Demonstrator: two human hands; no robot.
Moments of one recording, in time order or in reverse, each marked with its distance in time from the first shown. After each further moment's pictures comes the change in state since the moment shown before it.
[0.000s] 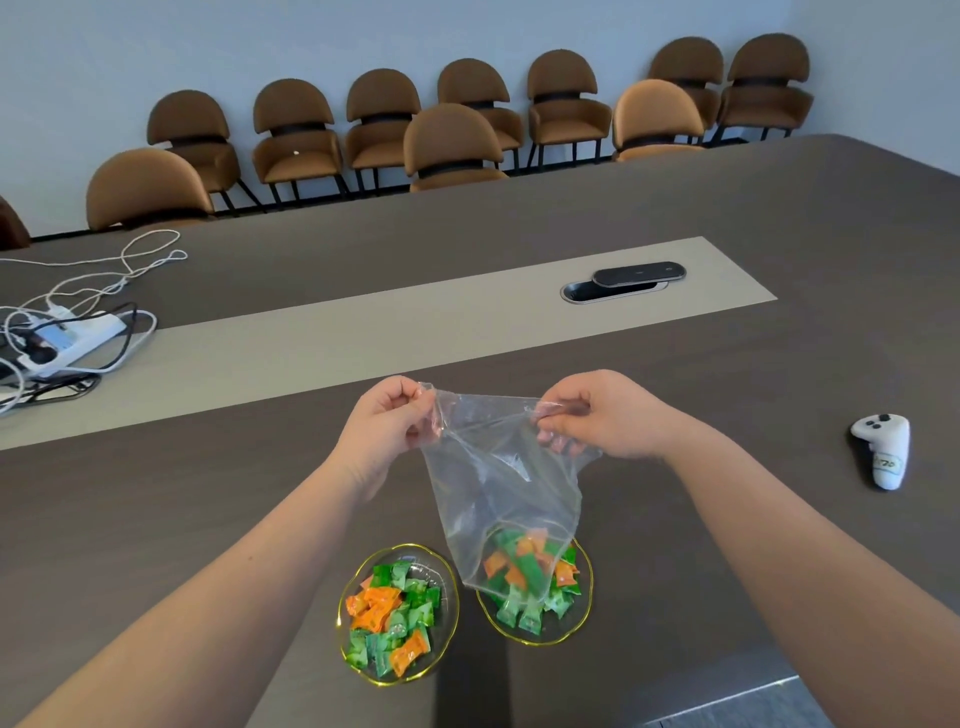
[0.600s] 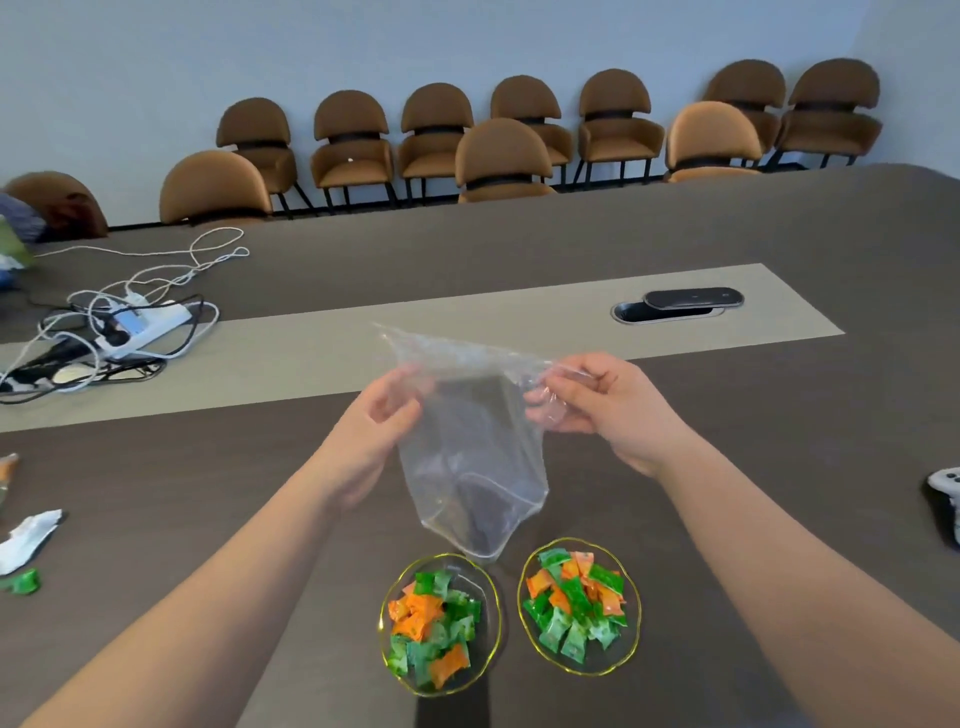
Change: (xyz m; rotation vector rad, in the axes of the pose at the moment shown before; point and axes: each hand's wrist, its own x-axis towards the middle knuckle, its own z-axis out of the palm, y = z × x) left_hand -0.011 0.006 -0.075 -0.041 -0.043 0.021; right_hand 0.037 -0.040 0.040 0.621 0.111 -0.118
